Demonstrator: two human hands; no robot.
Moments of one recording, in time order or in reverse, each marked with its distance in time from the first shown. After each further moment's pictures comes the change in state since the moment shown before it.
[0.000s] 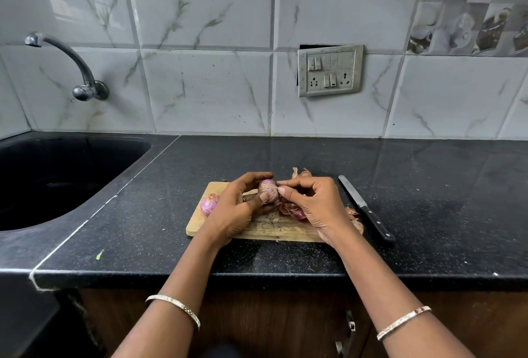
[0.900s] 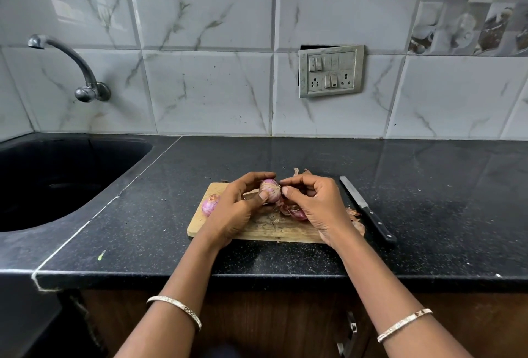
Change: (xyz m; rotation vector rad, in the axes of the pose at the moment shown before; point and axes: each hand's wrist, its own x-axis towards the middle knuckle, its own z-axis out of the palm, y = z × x) left_hand -0.005 0.008 -0.001 0.065 -0.009 0.043; right_hand -0.002 -0.004 0.002 -0.035 0.020 0.018
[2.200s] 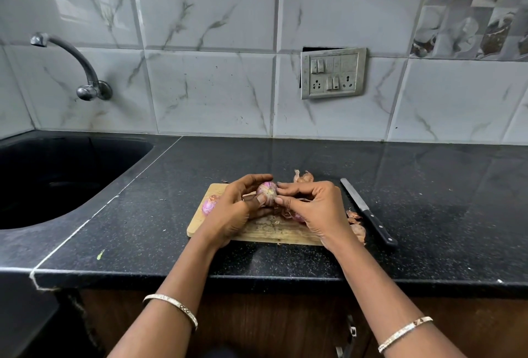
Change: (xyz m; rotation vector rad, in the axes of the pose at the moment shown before) left_hand 0.004 -0.006 -0.004 -0.112 -0.004 -0.104; right_hand -0.002 0.002 0.002 -0.056 -0.013 -0.128
